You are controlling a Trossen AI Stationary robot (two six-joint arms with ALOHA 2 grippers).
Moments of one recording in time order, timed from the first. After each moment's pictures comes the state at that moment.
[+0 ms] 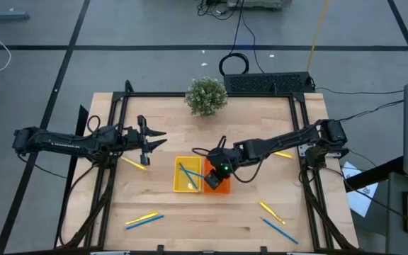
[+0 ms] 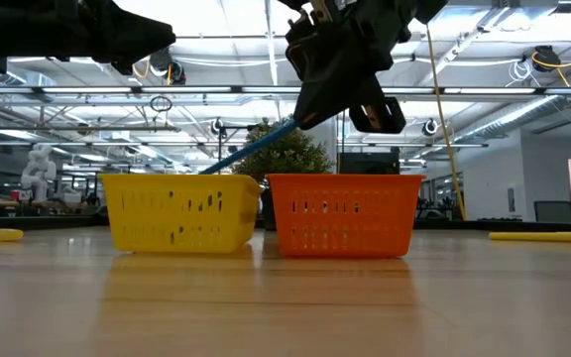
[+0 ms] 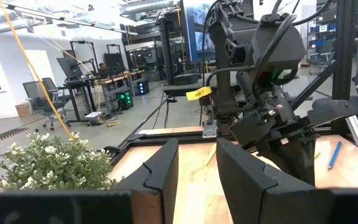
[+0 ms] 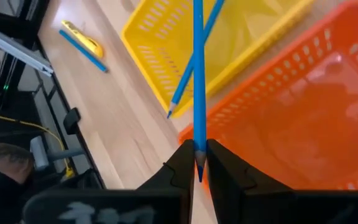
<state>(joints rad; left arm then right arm) 0.01 0.64 0.24 0.53 -0.10 0.15 0.14 1.76 1.25 -0.40 -0.20 0.97</state>
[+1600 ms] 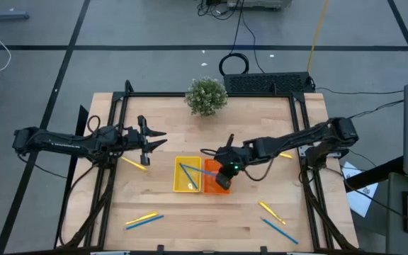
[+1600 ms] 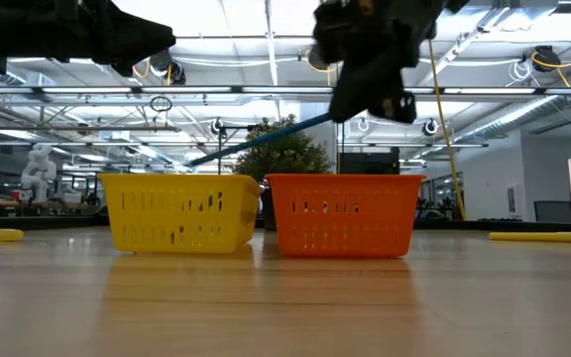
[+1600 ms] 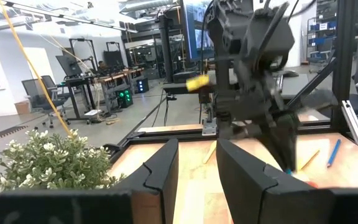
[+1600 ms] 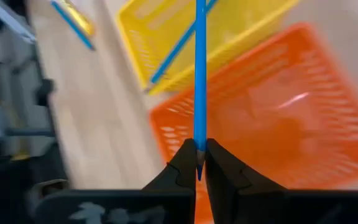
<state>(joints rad) 0.01 0.64 0.24 0.52 -0.10 0.14 0.16 1.62 1.15 -0.46 -0.11 0.75</state>
